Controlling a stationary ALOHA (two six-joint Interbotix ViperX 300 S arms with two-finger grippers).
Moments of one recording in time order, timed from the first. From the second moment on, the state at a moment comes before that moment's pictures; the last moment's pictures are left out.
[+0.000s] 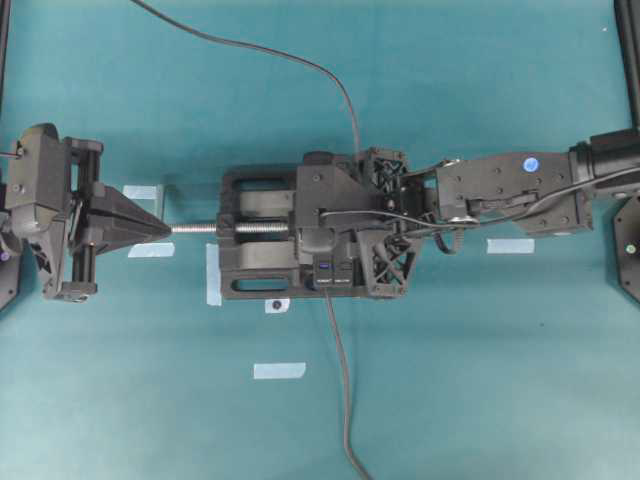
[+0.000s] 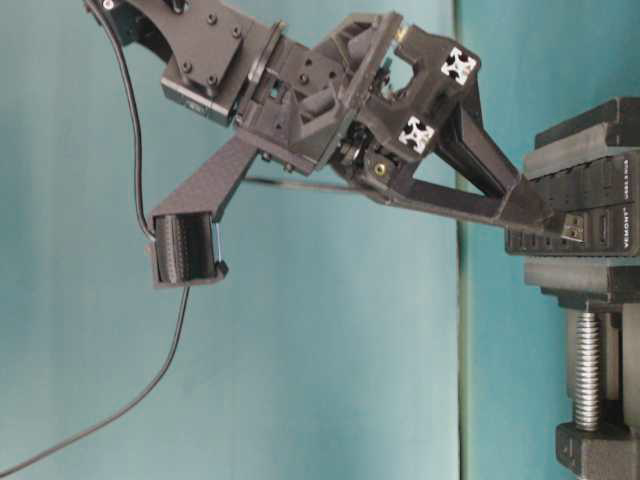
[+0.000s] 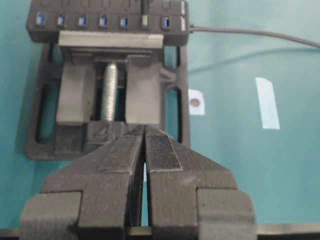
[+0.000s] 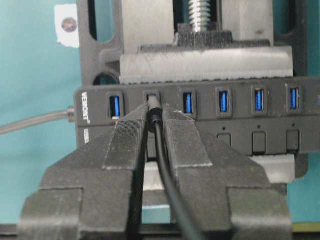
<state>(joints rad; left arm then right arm) 0.00 -0.68 1.11 0.01 0.08 -0.04 0.00 0.10 0.42 -0.08 0.55 0.08</state>
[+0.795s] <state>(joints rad) 0.00 -0.68 1.12 0.01 0.08 -0.04 0.01 0.14 0.40 -0.08 0.58 0.07</state>
